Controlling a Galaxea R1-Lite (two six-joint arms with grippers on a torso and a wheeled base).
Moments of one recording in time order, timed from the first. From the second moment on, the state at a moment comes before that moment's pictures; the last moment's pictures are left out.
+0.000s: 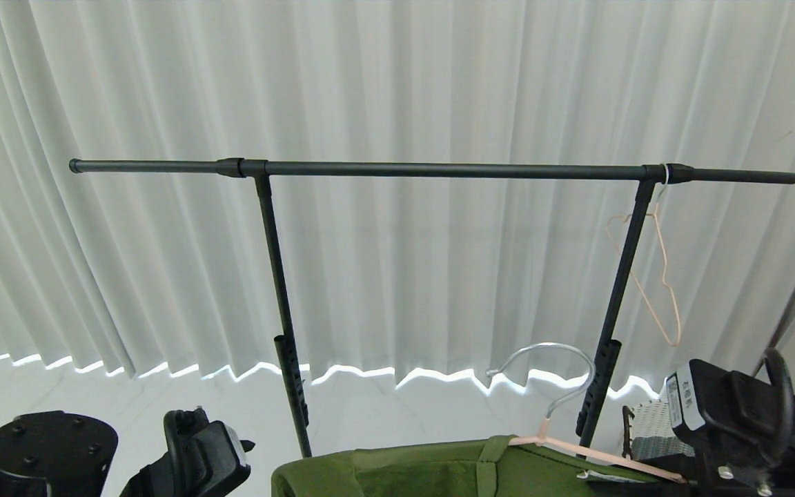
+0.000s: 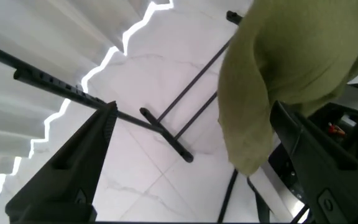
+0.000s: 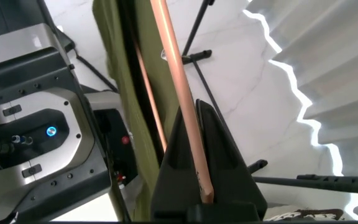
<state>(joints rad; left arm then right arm) -0.57 1.27 -0.20 -0.39 -0.10 0.38 0.88 1.24 -0.63 0.02 0.22 -0.22</state>
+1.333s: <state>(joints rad) -0.38 1.25 -0.14 -0.39 0.00 0.39 0.81 1.19 -0.57 0.03 0.15 -0.19</state>
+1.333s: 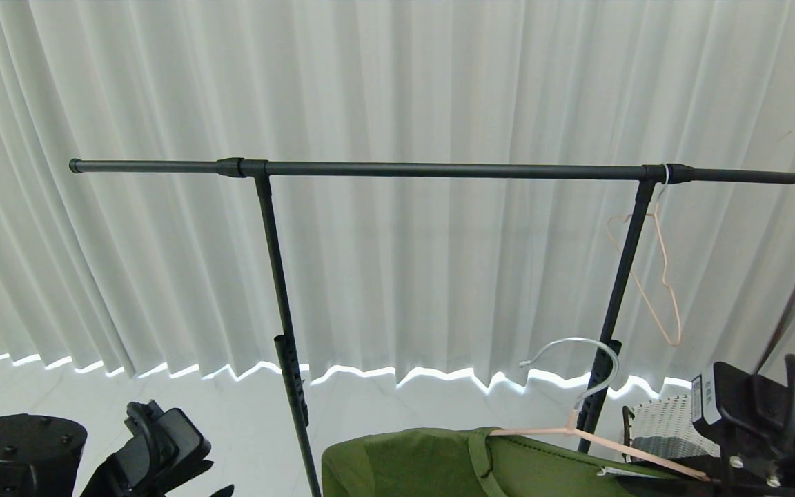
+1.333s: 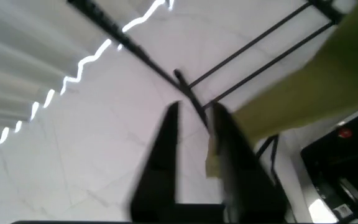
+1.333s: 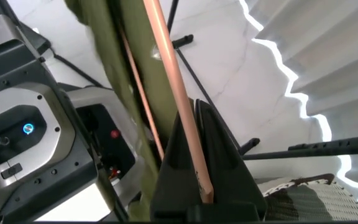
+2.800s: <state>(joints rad) -0.36 1.14 -0.23 -0.39 -0.02 0.38 0.41 1.24 -0.85 0.35 -0.14 0.02</state>
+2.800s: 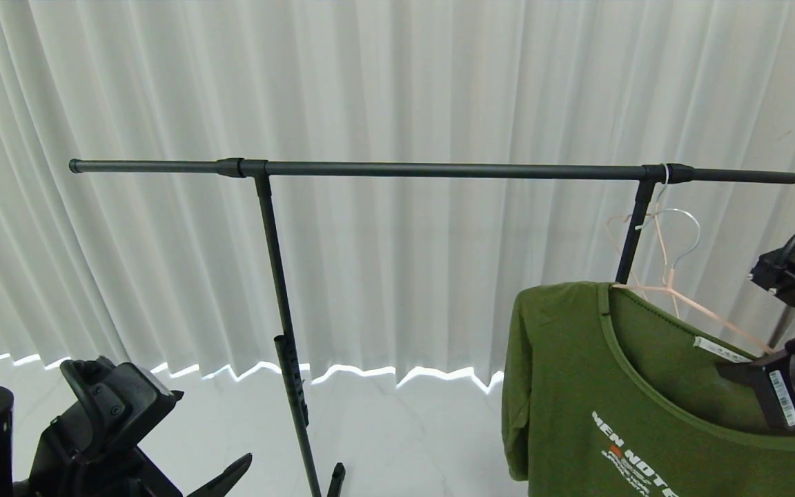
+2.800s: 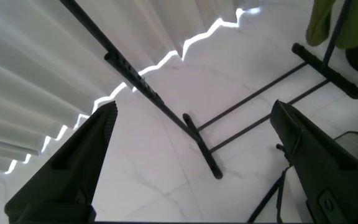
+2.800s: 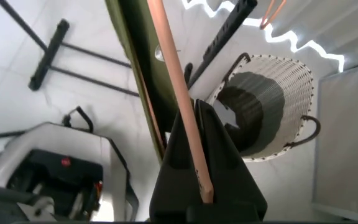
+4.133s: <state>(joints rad) -0.39 1.13 -0.22 -0.39 -0.02 0.39 0.32 1.46 -1.17 0.34 -0.15 0.04</state>
